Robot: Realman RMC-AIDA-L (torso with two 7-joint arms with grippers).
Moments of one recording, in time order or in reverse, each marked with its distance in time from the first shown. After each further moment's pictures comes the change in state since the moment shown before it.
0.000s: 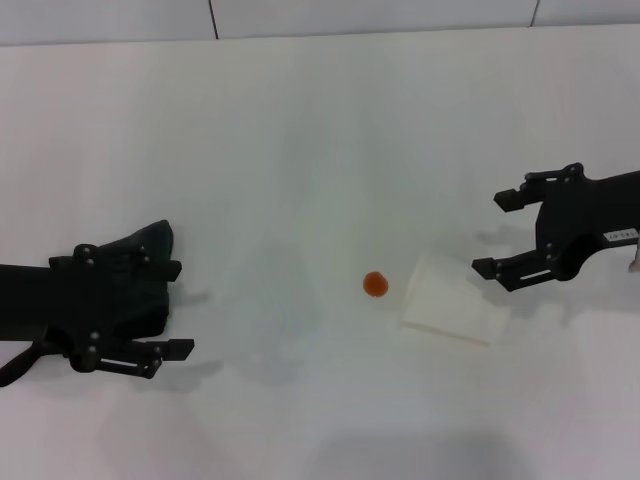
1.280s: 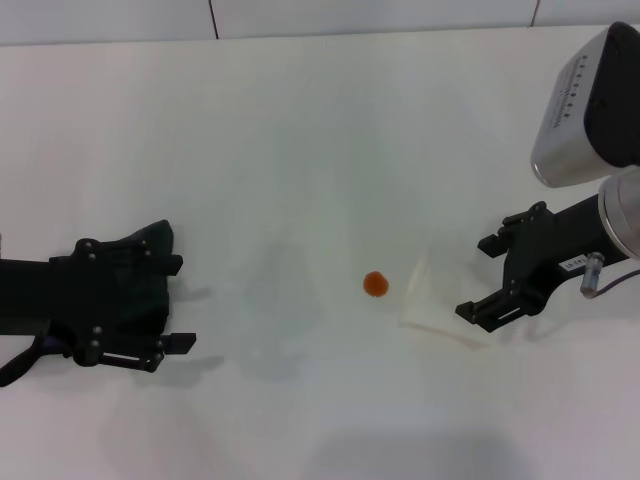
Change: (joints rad) left arm -0.005 -0.002 0.000 -0.001 -0.003 -0.012 0.006; right arm 0.124 0.004 -0.197 -0.051 -0.242 -0.091 0.355
